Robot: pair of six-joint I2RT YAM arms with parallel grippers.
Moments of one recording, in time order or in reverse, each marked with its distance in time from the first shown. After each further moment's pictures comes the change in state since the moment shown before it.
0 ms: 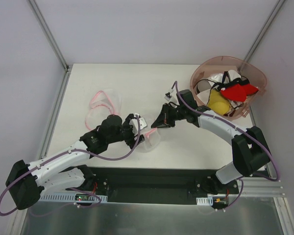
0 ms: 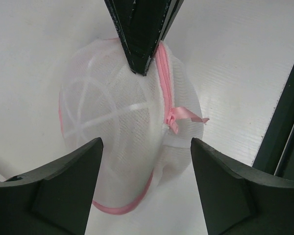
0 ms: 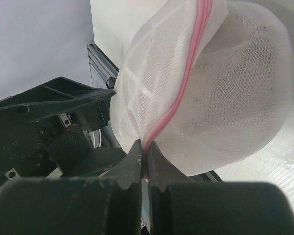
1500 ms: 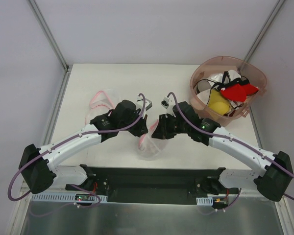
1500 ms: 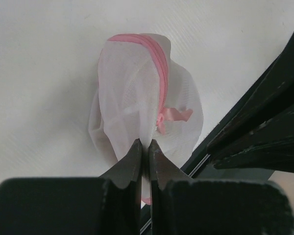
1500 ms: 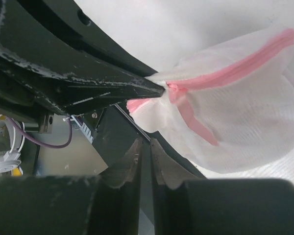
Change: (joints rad) left arm -0.004 0.266 0.340 -0.290 -0.043 -0.525; right arm 0.291 -0.343 -0.029 -0.191 0.448 -0.197
